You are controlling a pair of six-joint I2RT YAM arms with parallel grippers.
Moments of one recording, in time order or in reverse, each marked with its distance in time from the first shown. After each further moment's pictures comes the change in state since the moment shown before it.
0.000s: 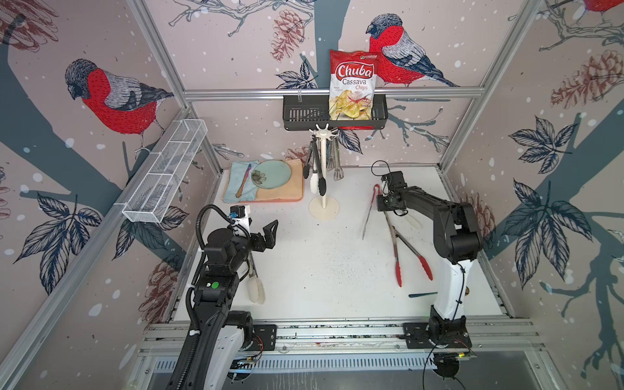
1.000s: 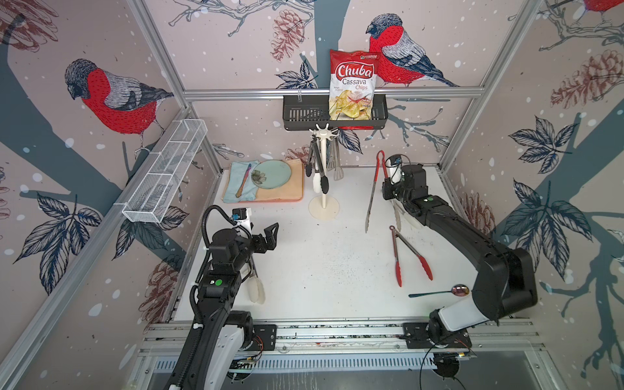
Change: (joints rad) left arm 0.000 0.034 -0.046 0.018 -0.015 -0.041; right arm 0.109 -0.552 -0.298 0.324 0.078 -0.124
